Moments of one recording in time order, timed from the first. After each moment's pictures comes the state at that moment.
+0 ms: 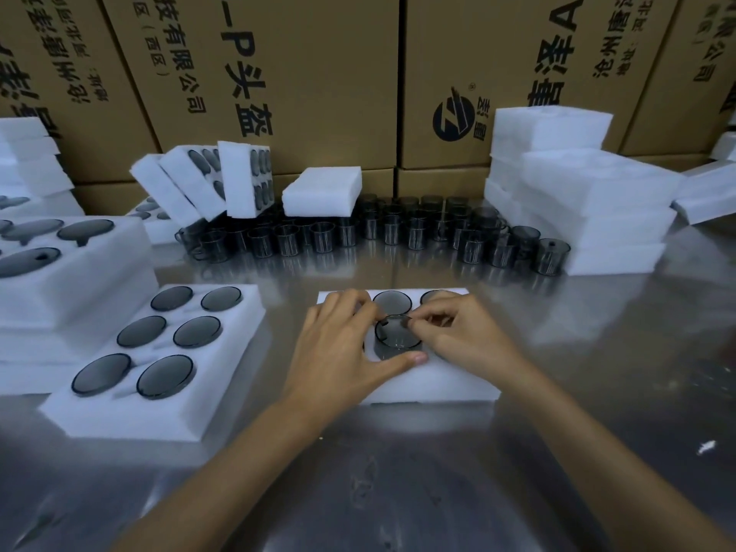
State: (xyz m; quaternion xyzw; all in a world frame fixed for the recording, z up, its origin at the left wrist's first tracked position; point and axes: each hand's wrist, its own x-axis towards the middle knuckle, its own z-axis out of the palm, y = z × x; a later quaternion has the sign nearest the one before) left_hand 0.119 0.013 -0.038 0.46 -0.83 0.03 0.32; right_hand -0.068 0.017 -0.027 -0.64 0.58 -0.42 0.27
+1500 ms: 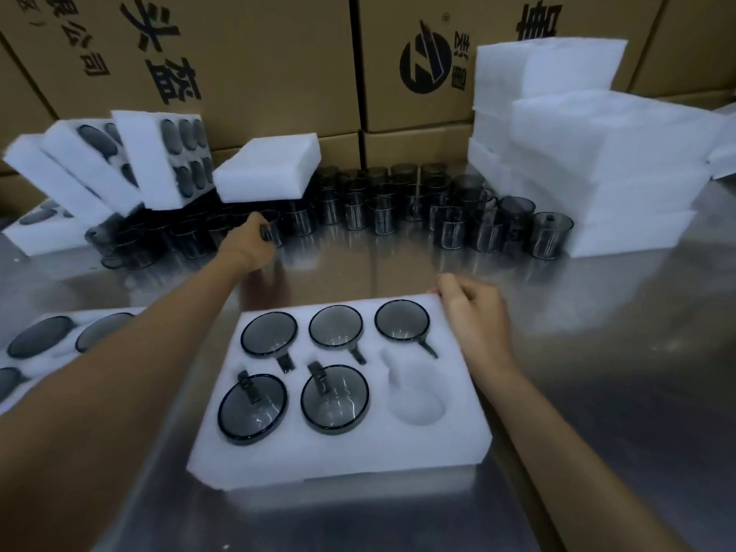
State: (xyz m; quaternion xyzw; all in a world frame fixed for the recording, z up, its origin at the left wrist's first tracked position) left_hand 0.132 -0.271 -0.047 0.68 -0.69 -0.13 0.18; right_hand -0.129 -0.060 -0.076 -0.43 0.67 -0.55 0.26
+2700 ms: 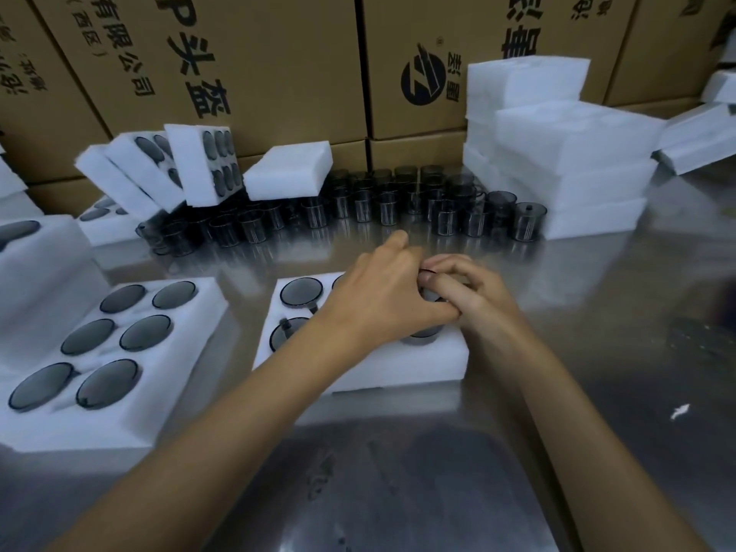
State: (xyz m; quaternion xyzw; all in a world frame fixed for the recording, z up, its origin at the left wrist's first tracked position) left_hand 0.021 -0.001 0.016 0.43 -0.88 -0.04 0.20; right_hand -0.122 0.020 -0.040 -0.52 0.51 -0.58 0.37
